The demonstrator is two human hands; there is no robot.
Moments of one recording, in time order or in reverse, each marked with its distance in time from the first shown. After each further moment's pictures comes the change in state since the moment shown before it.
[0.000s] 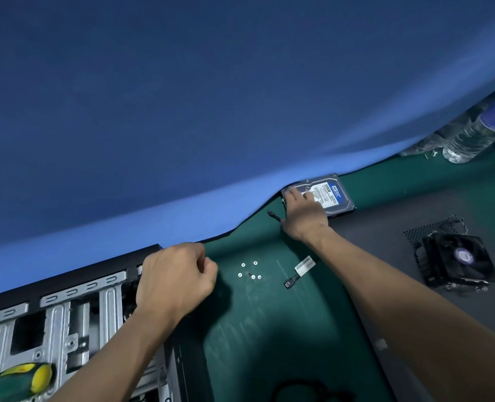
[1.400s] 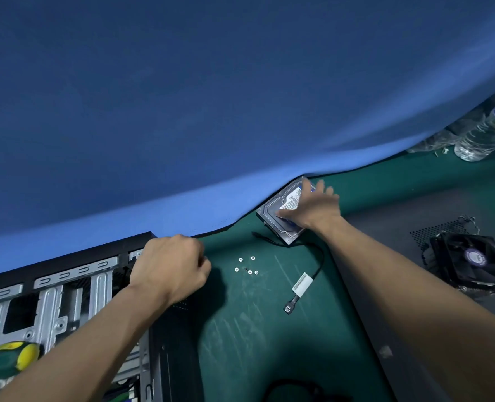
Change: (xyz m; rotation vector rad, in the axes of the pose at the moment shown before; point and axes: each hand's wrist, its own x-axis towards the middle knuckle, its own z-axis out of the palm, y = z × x) left_hand 0.009 -0.003 0.010 0.367 -0.145 0.148; right_hand 0.005 0.021 -0.001 0.129 -0.004 0.163
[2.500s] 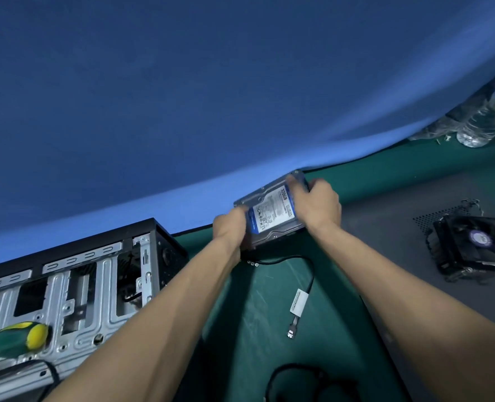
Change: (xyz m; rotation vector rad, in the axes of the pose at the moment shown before) left_hand 0.057 0.084 0.018 -1.645 -0.104 -0.851; right_hand -0.063 -0.015 -0.012 0.845 0.248 0.188
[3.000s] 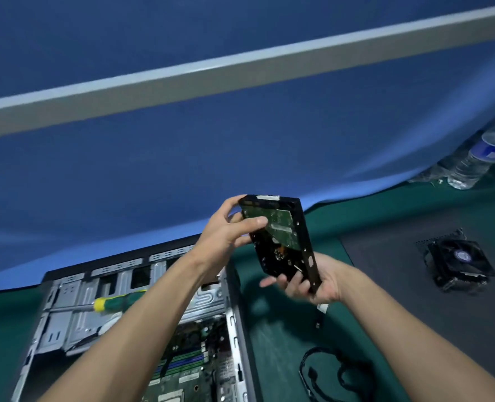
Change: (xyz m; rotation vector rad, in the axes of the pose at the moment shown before) left_hand -0.133 0.053 -0.142 -0.073 -0.539 0.487; right_hand -0.136 -0.050 -0.043 0.642 -1.236 0.818
